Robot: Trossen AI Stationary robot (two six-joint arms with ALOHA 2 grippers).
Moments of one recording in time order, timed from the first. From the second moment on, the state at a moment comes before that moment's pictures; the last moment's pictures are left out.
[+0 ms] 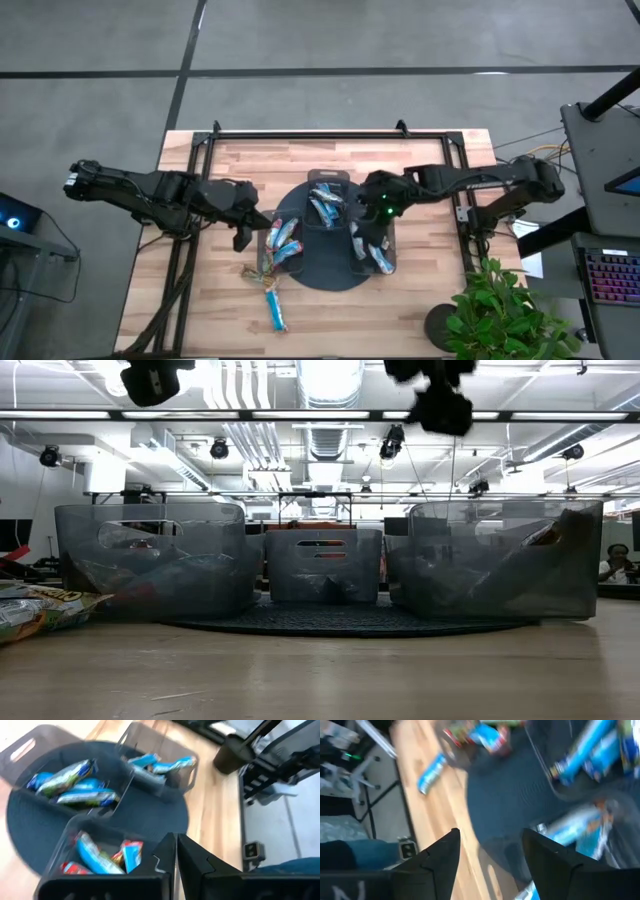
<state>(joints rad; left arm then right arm) -0.18 0.97 1.03 -0.67 -0.06 -0.56 0.03 1.44 1.27 -0.71 -0.25 0.67</state>
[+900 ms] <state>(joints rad) -0.19 1.08 1.42 -1.20 0.05 -0.36 0.03 1.44 1.48 -0.67 -0.20 0.40</state>
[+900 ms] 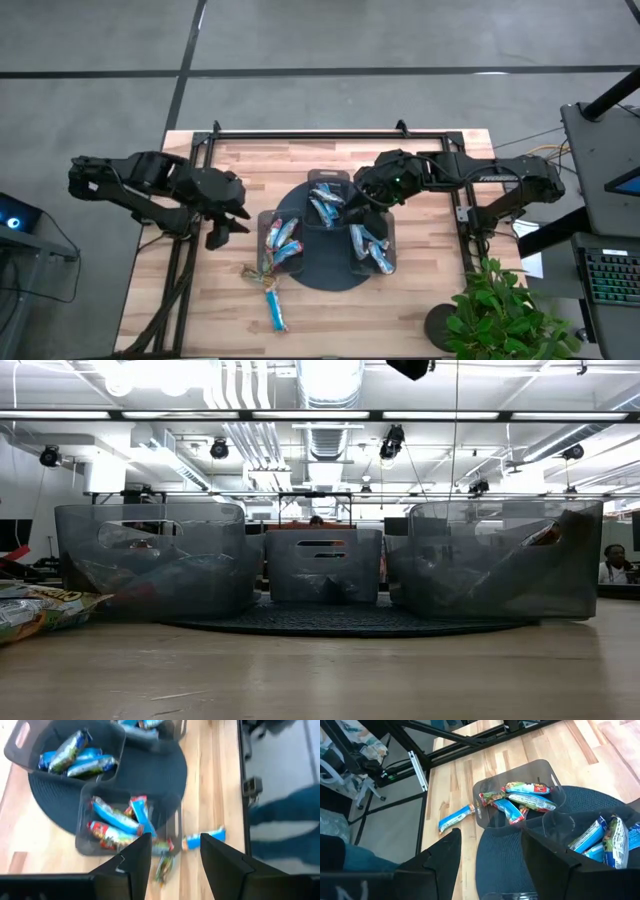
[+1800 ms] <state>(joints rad) -0.45 1.16 1.45 -1.39 -0.03 -0.42 0.03 1.44 1.48 -0.67 -0.20 0.41</state>
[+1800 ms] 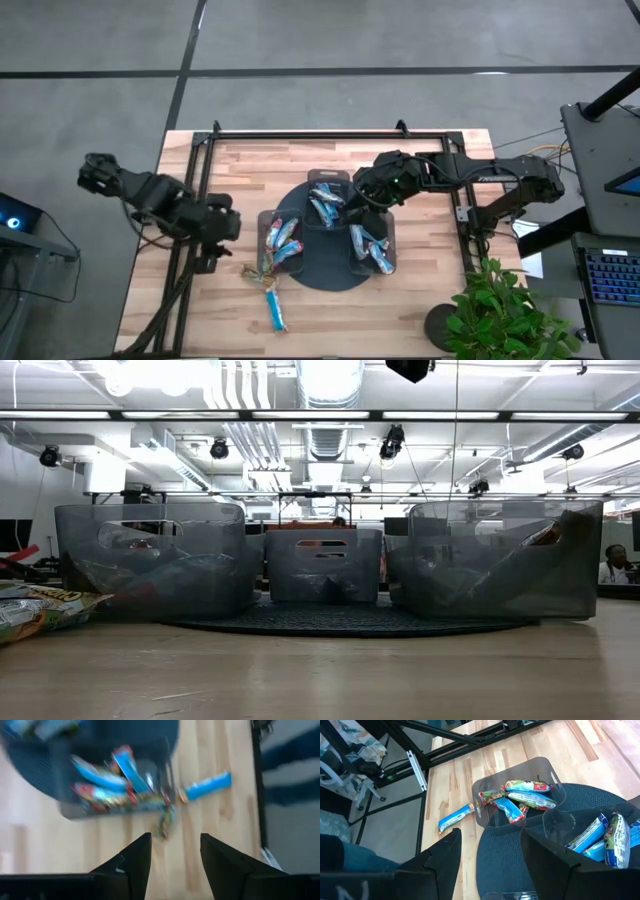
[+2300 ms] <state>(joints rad) -0.69 0.90 1.02 -1.11 -0.23 -0.70 0.03 1.44 1.48 -0.67 -0.20 0.46</state>
